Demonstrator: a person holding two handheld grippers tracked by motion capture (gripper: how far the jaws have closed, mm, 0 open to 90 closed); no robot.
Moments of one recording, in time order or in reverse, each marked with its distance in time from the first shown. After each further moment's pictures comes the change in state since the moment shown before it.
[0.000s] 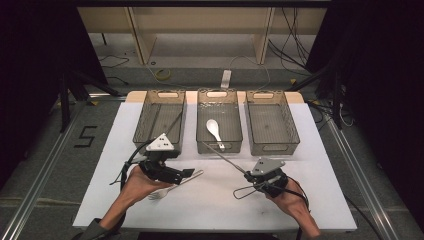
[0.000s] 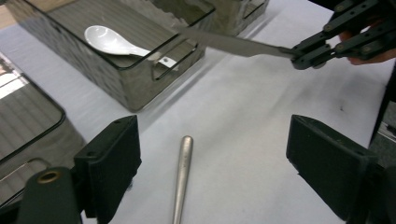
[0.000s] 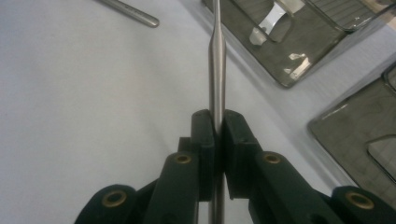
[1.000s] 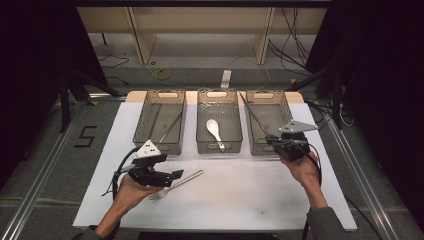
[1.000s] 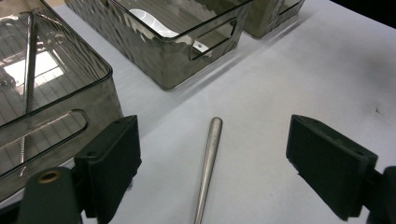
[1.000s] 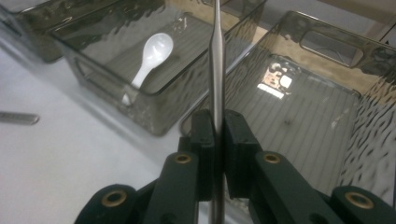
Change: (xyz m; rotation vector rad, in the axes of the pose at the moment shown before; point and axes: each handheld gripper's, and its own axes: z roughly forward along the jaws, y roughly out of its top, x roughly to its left) left arm 0.010 -0.030 -0.009 -0.040 0.076 -0.054; right arm -0.097 0.019 -0.022 -0.126 -0.174 0.309
